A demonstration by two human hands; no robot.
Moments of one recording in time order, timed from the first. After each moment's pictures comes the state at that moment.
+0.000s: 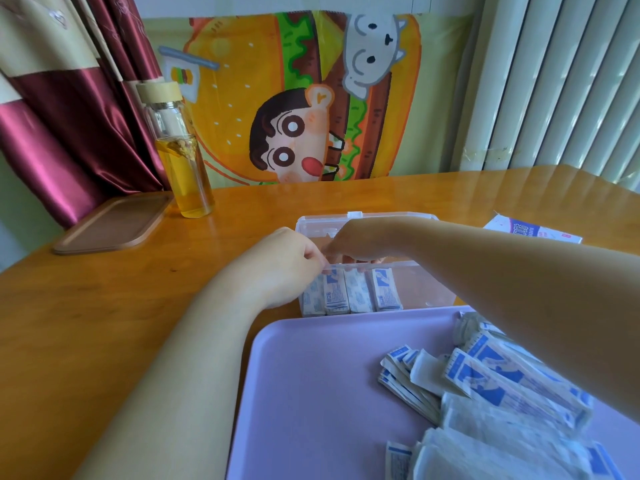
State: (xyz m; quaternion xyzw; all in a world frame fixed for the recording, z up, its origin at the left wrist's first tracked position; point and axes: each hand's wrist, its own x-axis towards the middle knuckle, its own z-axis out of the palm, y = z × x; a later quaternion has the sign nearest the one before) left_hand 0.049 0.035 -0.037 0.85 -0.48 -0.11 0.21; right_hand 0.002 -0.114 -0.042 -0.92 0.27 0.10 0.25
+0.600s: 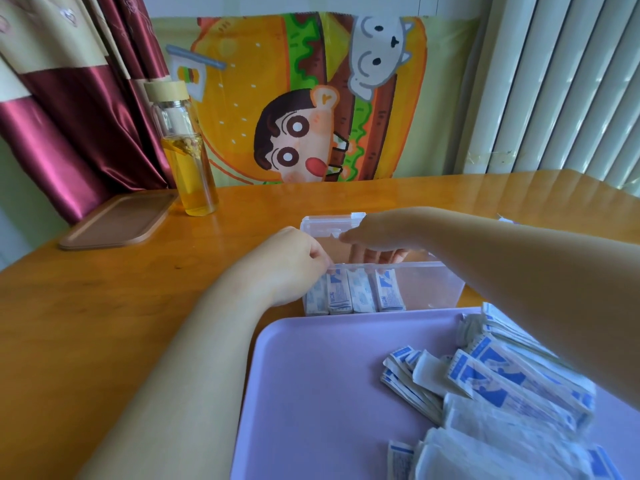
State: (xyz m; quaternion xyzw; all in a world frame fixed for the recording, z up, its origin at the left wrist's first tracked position) left_hand 0.049 0.035 -0.036 0.85 -0.47 -0.11 0.22; right_hand -0.007 -0.127 -0.036 -0.90 0.32 0.12 0.26
